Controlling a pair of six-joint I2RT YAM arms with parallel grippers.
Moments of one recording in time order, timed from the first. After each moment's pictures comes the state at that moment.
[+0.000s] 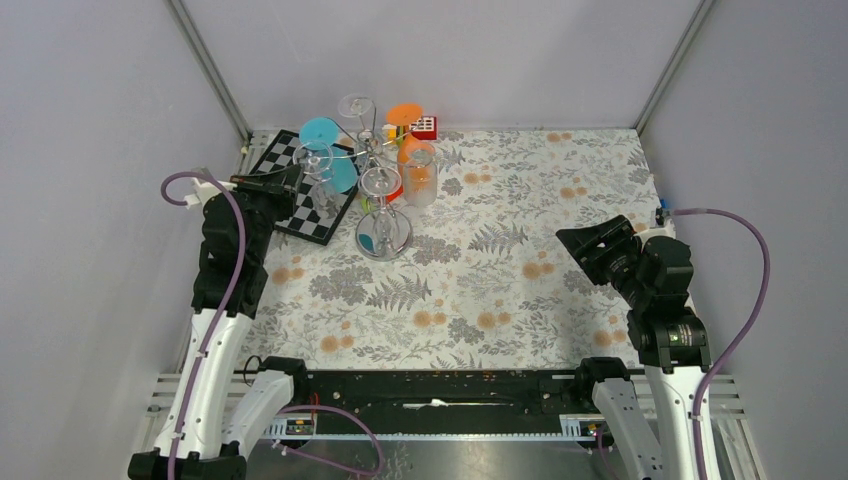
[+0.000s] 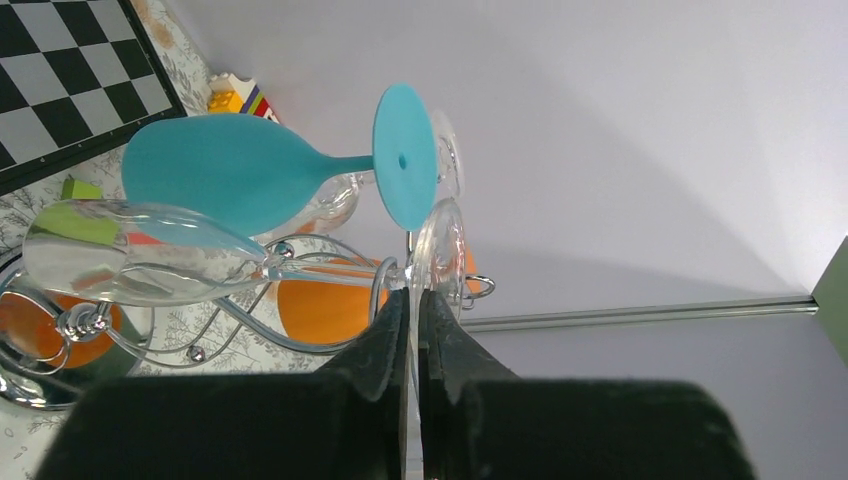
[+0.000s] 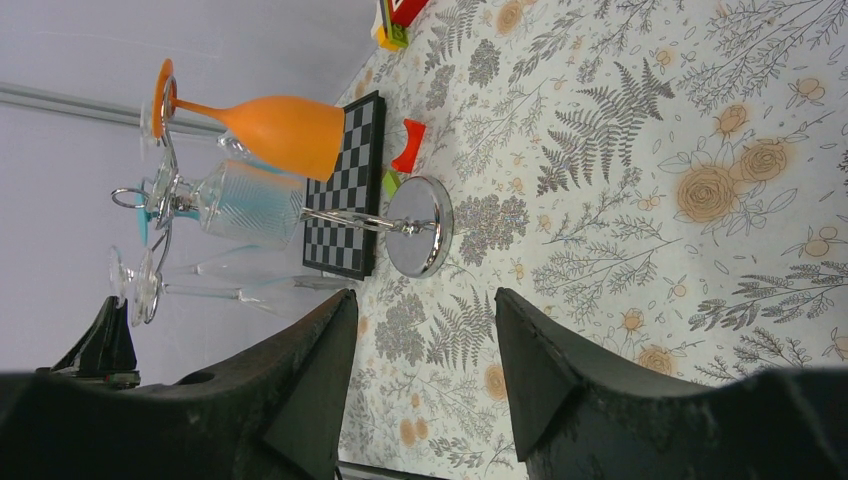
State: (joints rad) left arm -0.09 0.80 0.95 -0.22 -0.07 -1.31; right arm 0.04 0.55 0.86 -0.67 -0.22 0.95
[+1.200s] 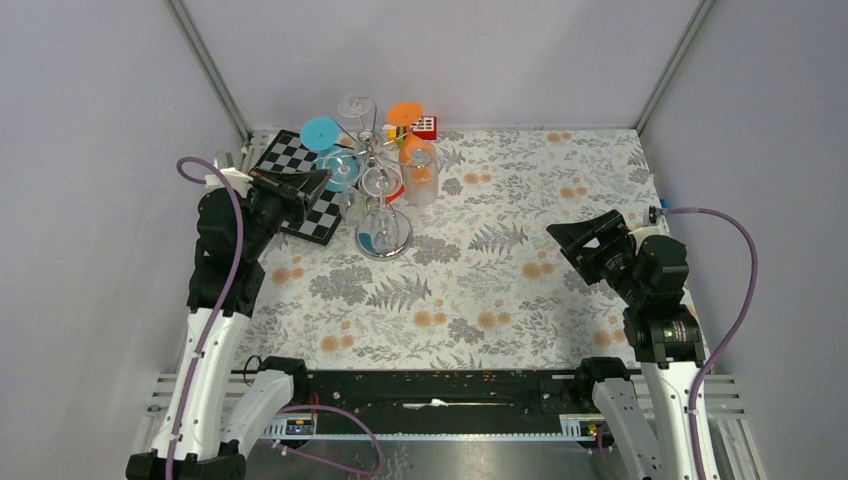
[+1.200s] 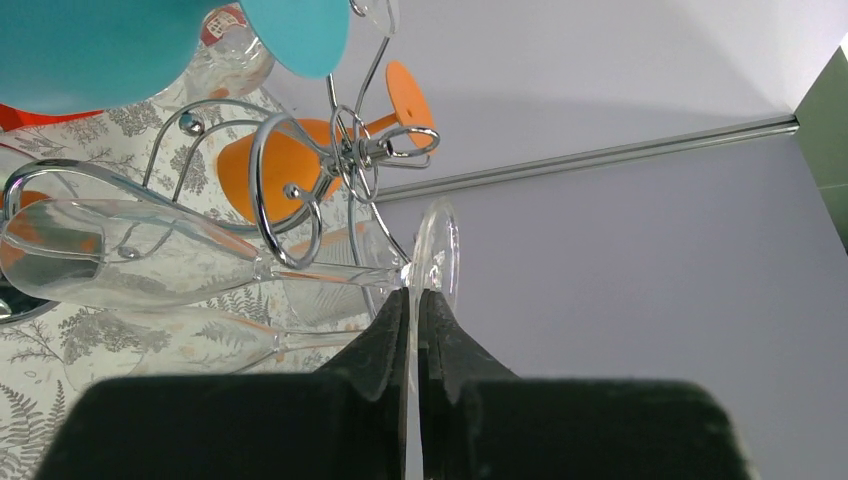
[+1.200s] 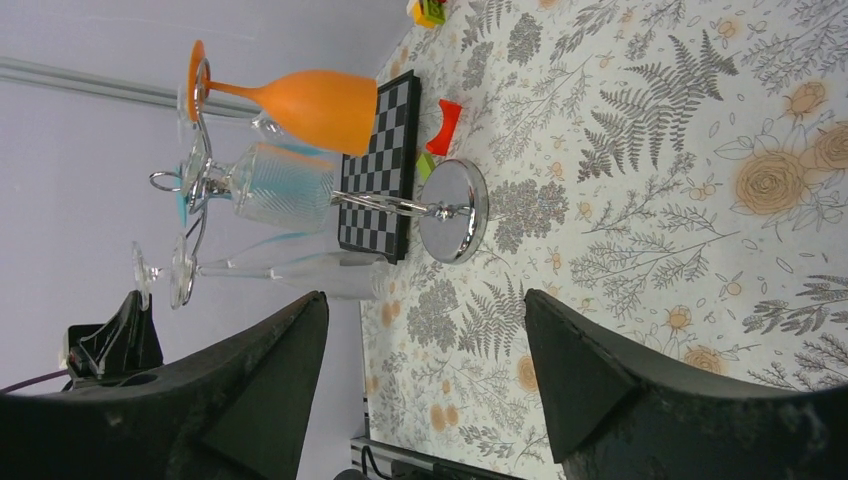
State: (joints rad) left arm -0.10 0.82 1.00 -0.23 0.26 -1.27; right arm 0.04 0.56 0.81 -0.60 -0.29 1.01
